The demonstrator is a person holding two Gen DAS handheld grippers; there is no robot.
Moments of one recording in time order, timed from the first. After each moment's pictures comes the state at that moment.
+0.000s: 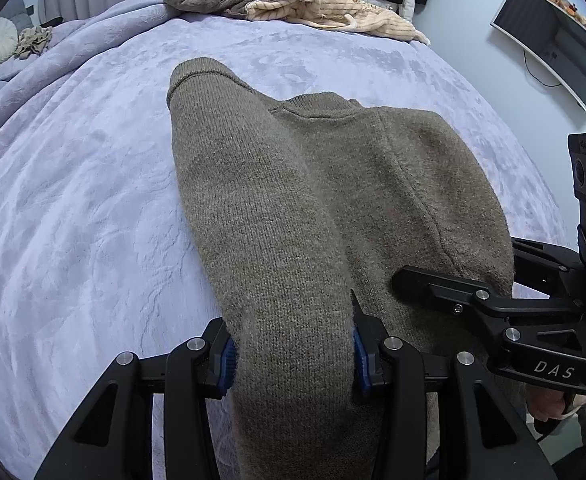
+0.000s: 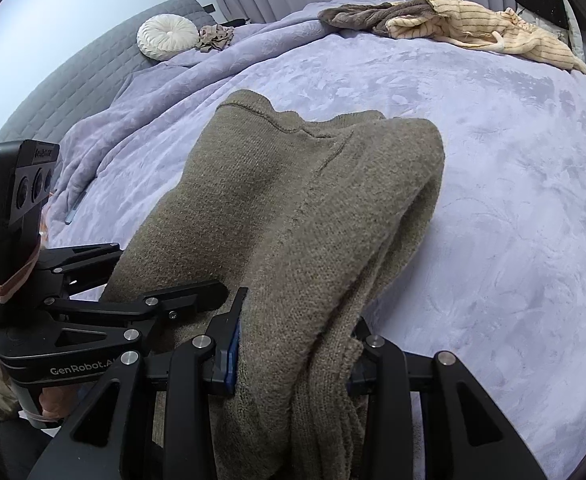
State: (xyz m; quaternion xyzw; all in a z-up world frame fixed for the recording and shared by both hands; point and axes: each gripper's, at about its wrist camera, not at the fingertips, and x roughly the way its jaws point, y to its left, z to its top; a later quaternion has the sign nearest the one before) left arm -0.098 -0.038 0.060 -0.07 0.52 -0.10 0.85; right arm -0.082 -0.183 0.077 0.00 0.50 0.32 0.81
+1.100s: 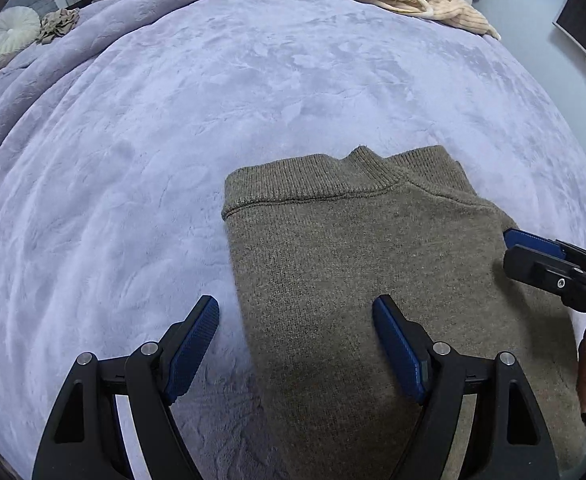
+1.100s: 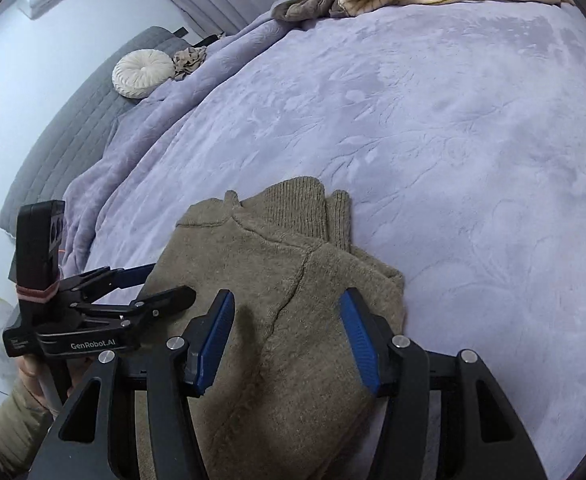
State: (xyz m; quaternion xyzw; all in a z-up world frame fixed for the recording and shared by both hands) left arm -0.009 0.000 0.025 -0.05 0.56 -0.02 0.83; right arm 0.029 -0.210 0.043 0.10 0.53 0.33 0.78
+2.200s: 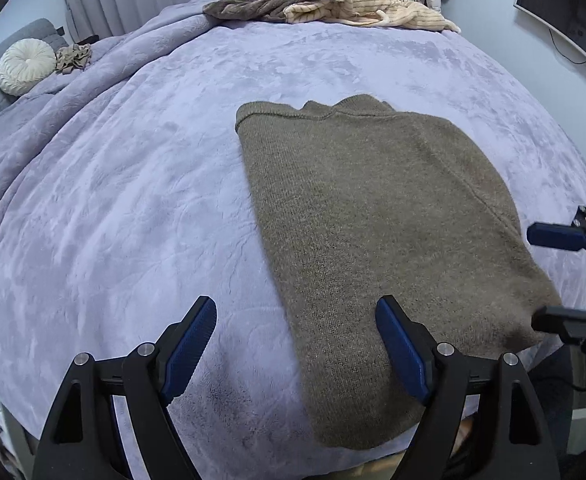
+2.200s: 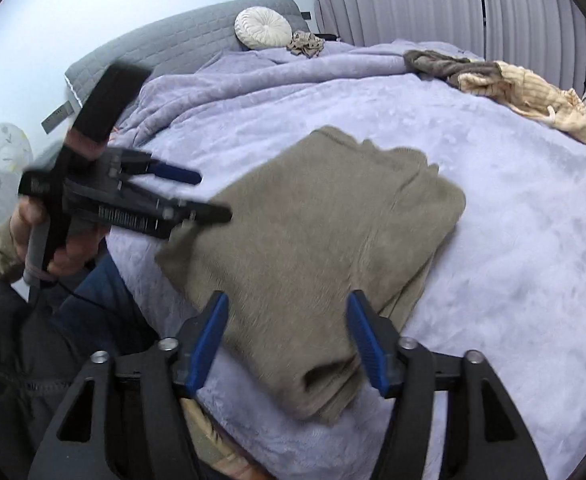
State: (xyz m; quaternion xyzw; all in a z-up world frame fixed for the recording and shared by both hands) left arm -0.143 -0.018 0.063 0.00 0.52 -0.02 0.85; right arm -0.138 -0.229 0.092 -0.10 0.41 0.44 0.79
